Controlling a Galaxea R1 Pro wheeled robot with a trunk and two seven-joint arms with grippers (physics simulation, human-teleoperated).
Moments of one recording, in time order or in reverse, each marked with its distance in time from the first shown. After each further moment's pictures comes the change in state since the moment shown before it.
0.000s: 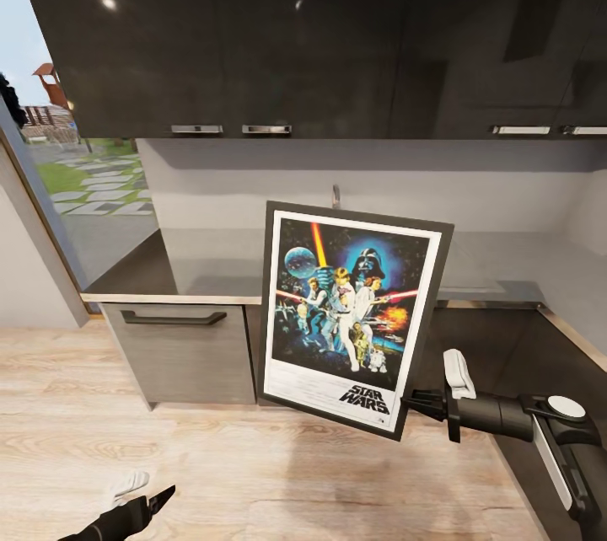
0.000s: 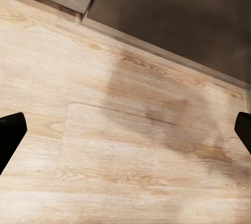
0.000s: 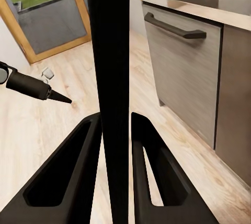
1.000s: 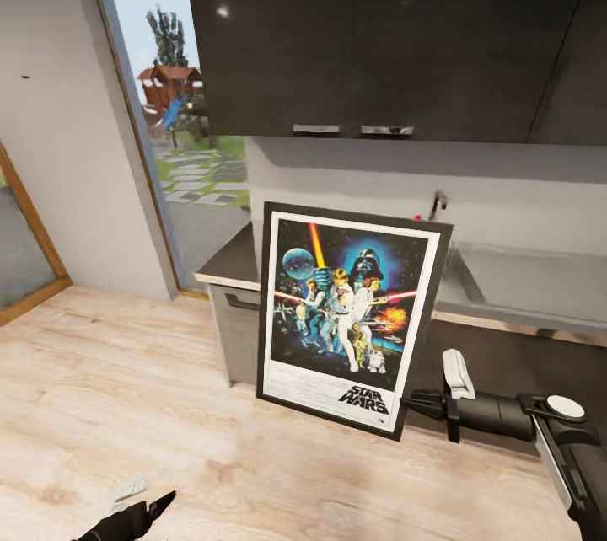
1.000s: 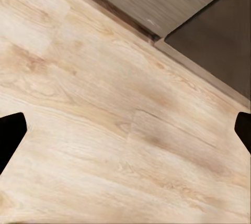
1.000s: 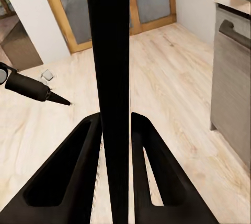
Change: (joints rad) left arm 0.000 0.000 0.001 0.024 -0.001 -0.001 0.000; right arm 0.001 0.000 0.005 -0.004 0.001 -0.005 -0.001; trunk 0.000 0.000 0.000
